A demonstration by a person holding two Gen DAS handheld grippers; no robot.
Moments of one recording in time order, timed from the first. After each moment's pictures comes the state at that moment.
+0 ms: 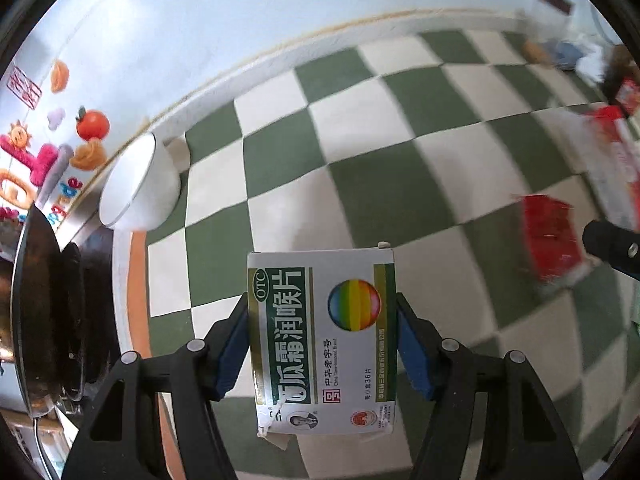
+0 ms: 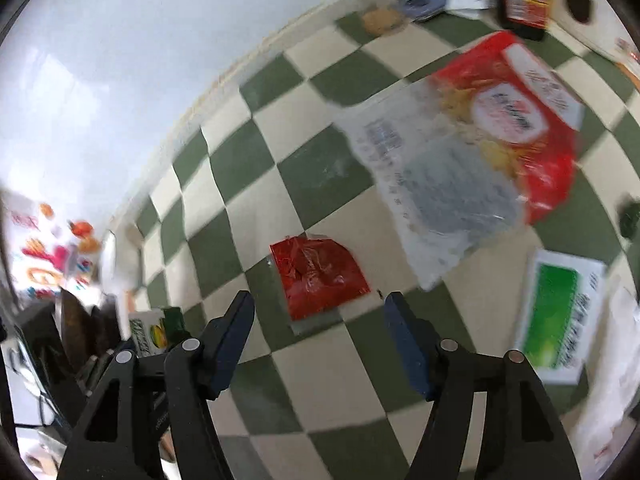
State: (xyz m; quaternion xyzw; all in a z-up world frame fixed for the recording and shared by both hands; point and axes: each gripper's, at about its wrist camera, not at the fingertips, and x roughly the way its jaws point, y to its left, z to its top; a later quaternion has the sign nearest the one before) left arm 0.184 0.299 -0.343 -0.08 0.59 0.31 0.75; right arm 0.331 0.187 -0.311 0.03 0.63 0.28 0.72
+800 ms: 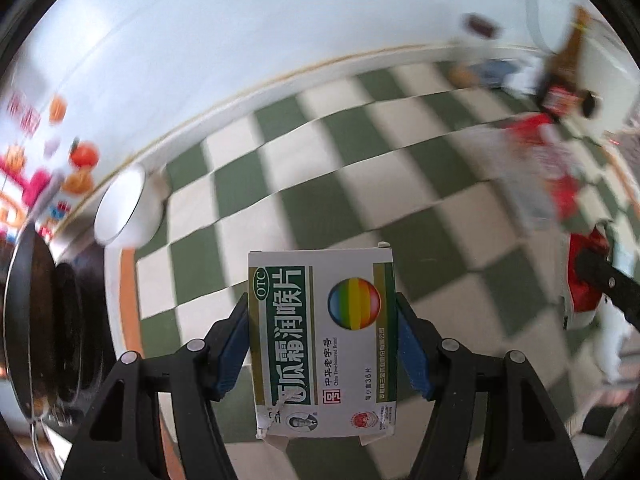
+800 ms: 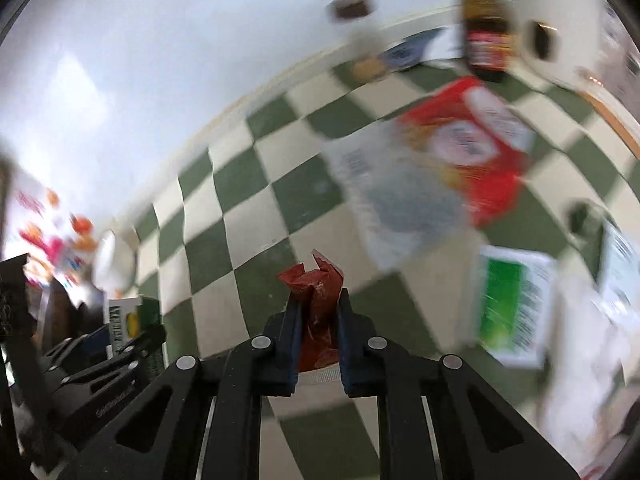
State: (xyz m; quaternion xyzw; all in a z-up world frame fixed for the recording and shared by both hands) left arm 0.172 0.242 -0.272 -0.07 0.55 0.22 0.80; right arm 0.276 0.095 -0.306 0.06 0.54 0.27 0.79
